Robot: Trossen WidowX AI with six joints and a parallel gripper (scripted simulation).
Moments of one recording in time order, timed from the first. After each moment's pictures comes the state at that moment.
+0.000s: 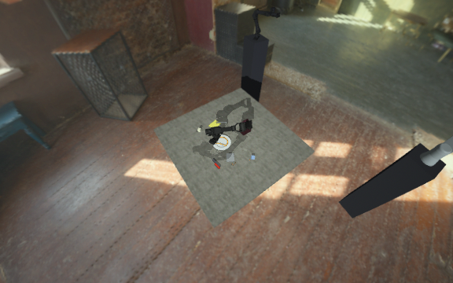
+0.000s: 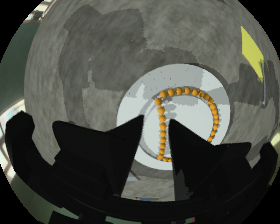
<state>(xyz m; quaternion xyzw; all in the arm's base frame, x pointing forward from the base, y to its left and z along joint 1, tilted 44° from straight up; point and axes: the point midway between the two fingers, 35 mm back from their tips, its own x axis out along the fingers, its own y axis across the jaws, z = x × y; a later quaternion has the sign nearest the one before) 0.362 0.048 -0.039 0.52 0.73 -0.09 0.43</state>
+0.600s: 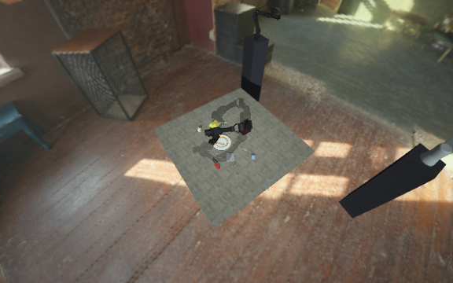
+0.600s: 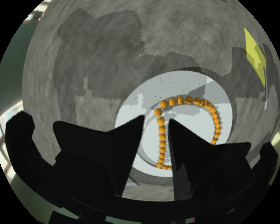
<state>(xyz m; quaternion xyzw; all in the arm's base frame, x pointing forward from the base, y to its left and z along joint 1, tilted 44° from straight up) 0.366 0.053 -0.053 0.52 0.73 -0.09 0.43</state>
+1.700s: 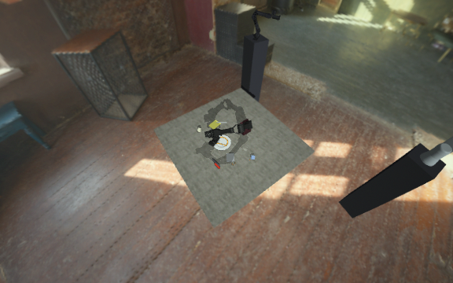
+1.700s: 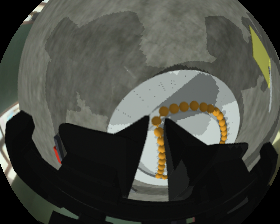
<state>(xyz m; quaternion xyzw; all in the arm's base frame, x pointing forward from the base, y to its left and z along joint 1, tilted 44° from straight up) 0.362 0.068 -0.071 0.52 0.73 -0.10 0.43</state>
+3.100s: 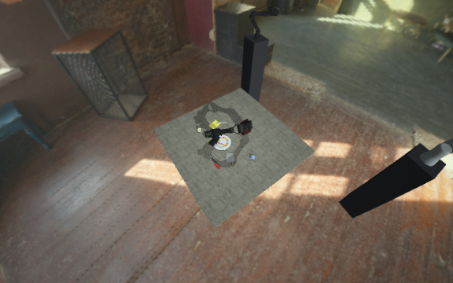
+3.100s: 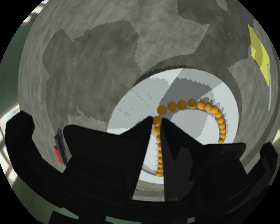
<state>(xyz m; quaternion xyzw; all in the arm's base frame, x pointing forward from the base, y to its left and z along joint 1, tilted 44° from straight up) 0.361 0.066 -0.069 0.52 0.74 -0.10 0.42</state>
